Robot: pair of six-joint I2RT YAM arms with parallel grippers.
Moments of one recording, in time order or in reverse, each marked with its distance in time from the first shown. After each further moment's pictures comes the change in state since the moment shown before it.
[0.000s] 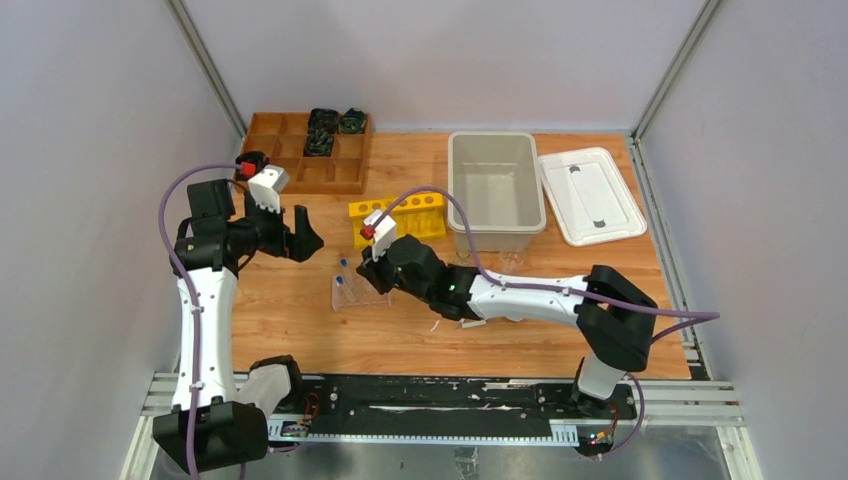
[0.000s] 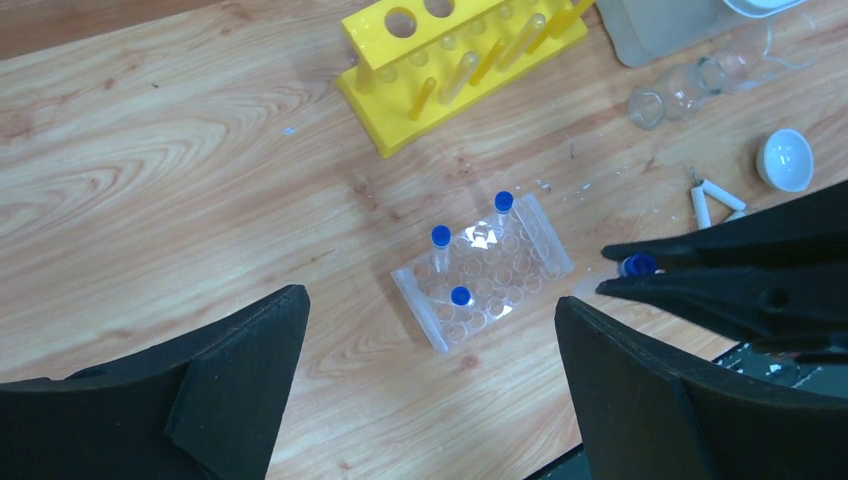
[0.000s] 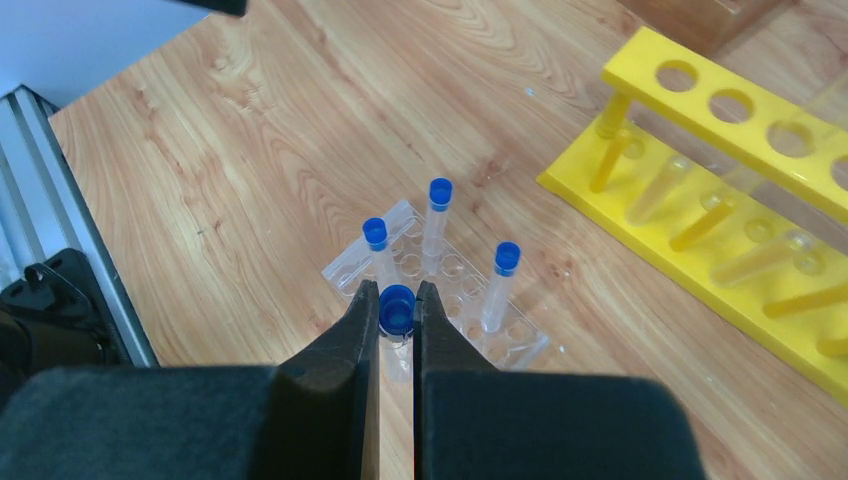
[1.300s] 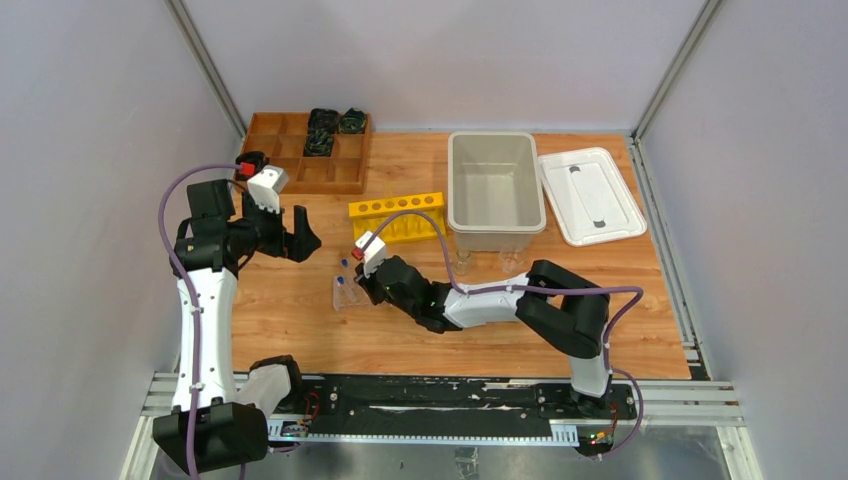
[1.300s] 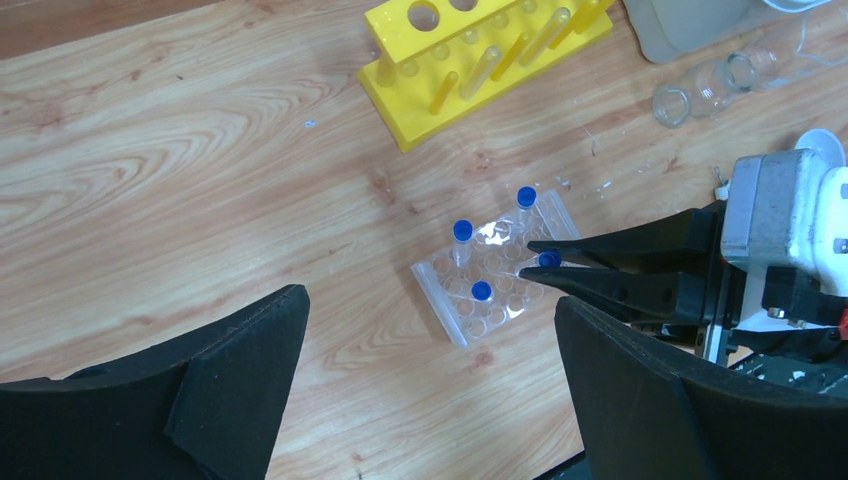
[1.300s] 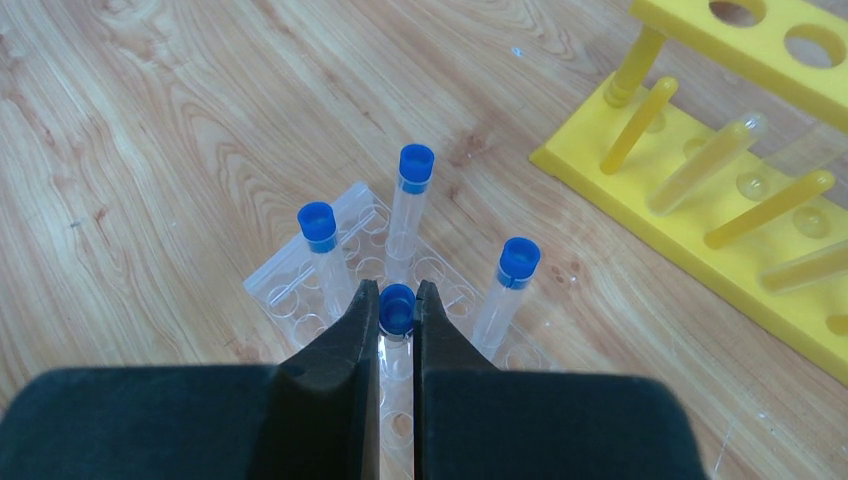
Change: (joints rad) left arm 0.000 -0.003 0.000 0.000 -0.047 0.008; right arm 0.031 0.248 -0.049 0.308 0.076 -0.095
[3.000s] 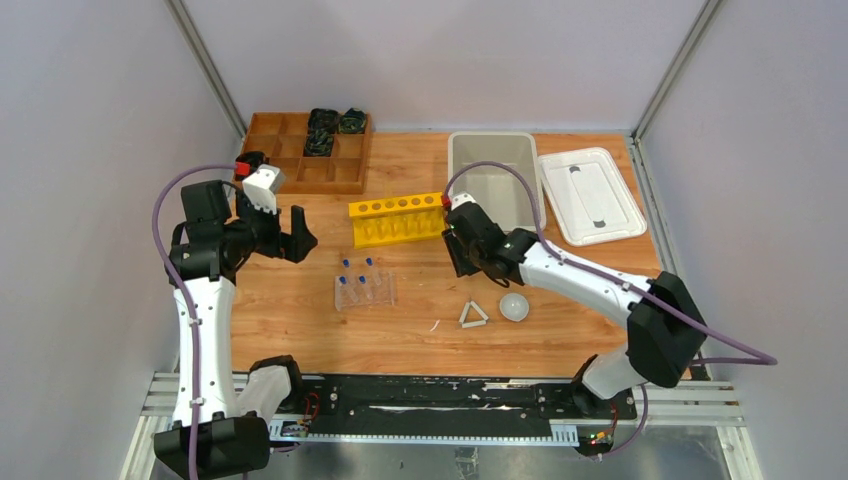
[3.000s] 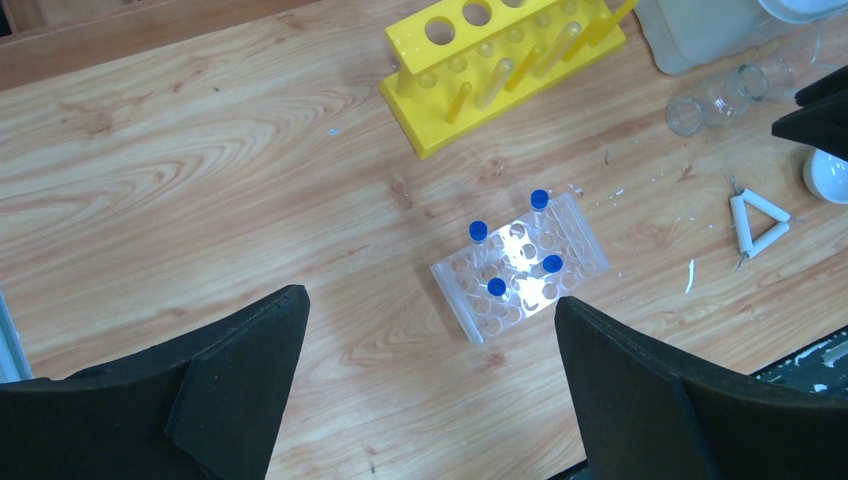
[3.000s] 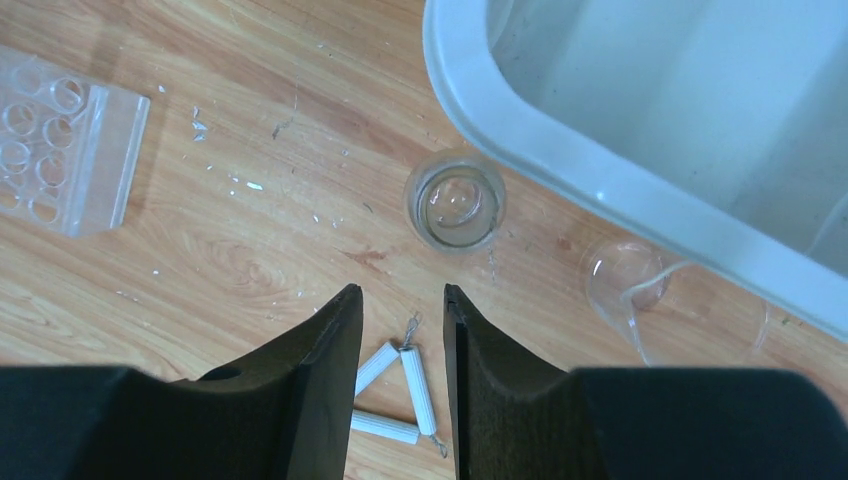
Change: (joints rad) left arm 0.000 -0.044 0.024 -0.016 -0.035 0.002; right arm -0.348 -0.457 -0.022 -0.987 -0.010 0.167
